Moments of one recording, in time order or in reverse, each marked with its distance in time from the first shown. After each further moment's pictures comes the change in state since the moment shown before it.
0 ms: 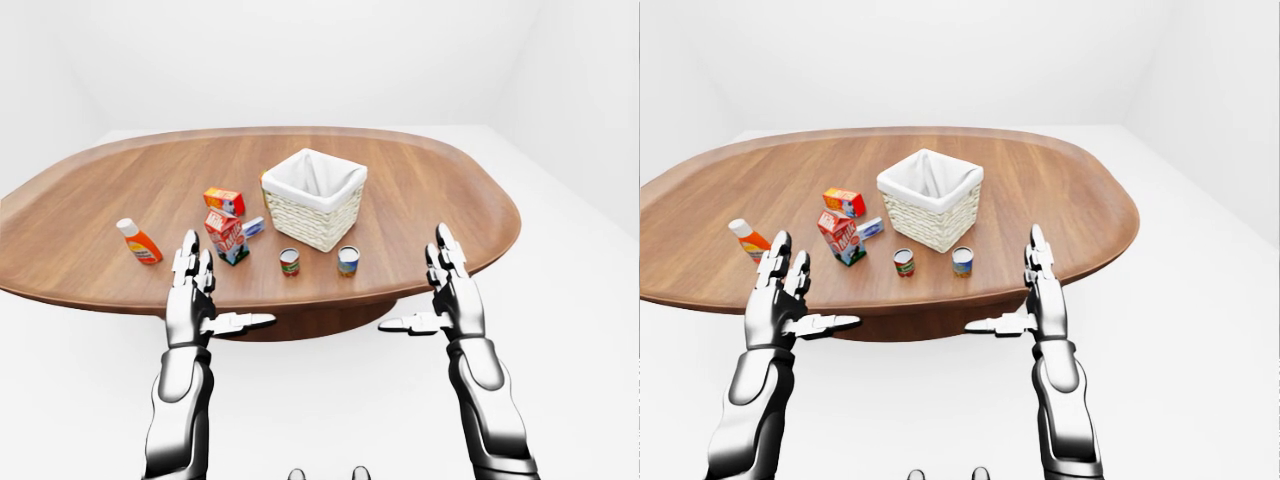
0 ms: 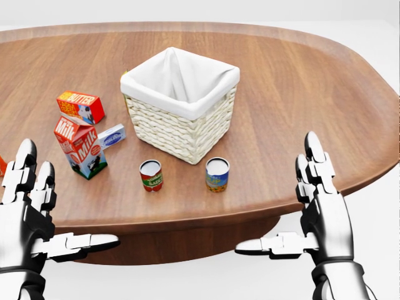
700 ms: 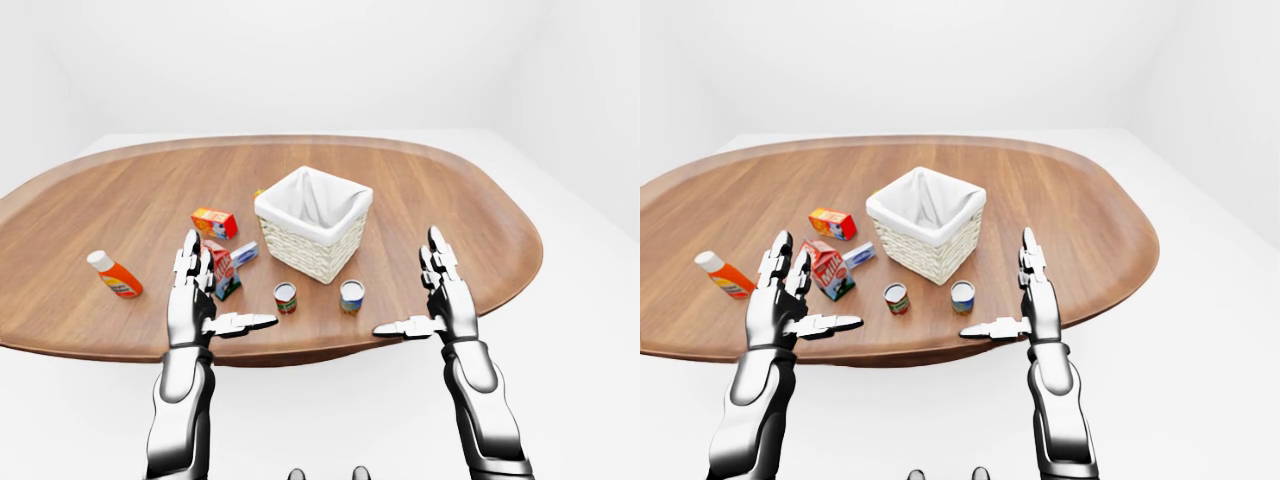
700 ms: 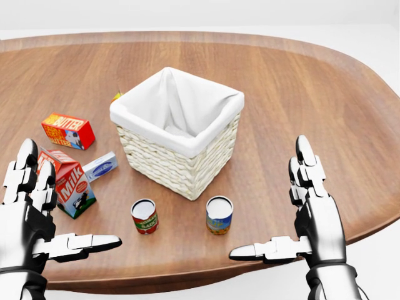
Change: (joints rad) left arm 0.003 -0.003 -0.007 -0.005 0.014 0.000 0.005; right arm 0.012 0.006 0.027 0.021 -0.038 -0.032 0.008
